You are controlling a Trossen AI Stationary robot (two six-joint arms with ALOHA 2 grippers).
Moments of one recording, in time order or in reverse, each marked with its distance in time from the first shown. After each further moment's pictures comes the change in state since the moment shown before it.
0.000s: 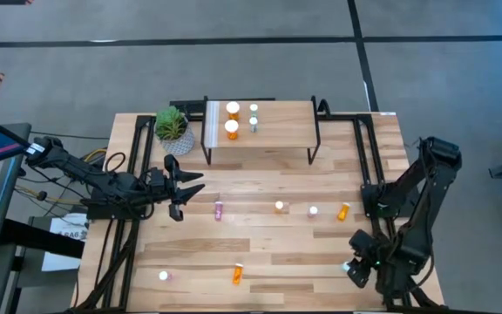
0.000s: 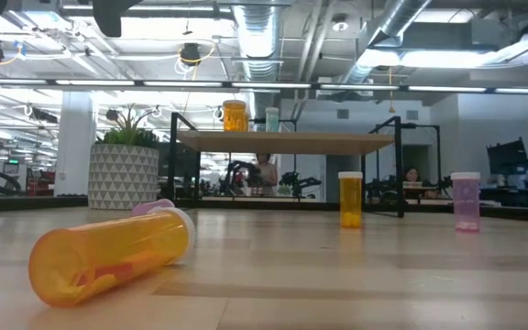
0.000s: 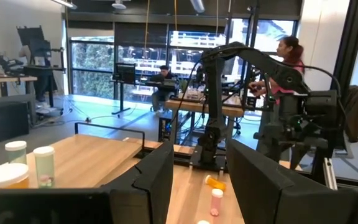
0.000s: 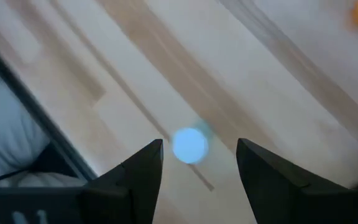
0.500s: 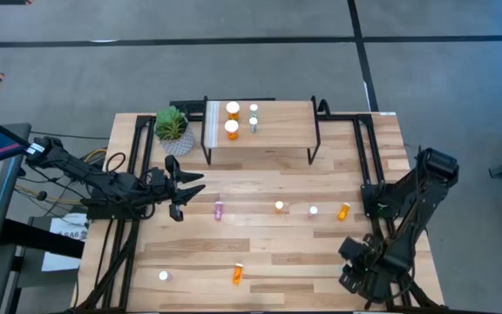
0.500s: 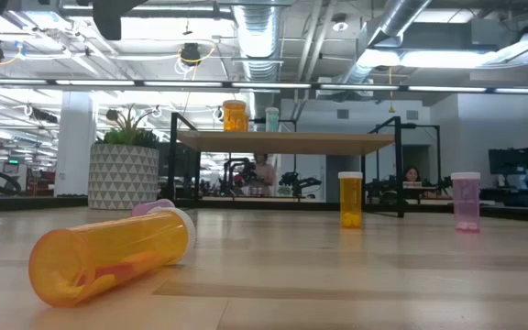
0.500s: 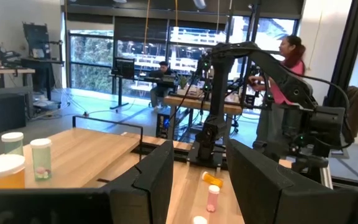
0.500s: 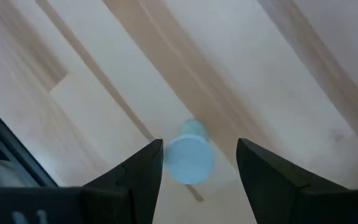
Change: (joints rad) left arm 0.000 0.000 0.000 -0.020 0.001 -0.039; right arm -0.064 0.148 -0.001 0.084 -0.118 -0.147
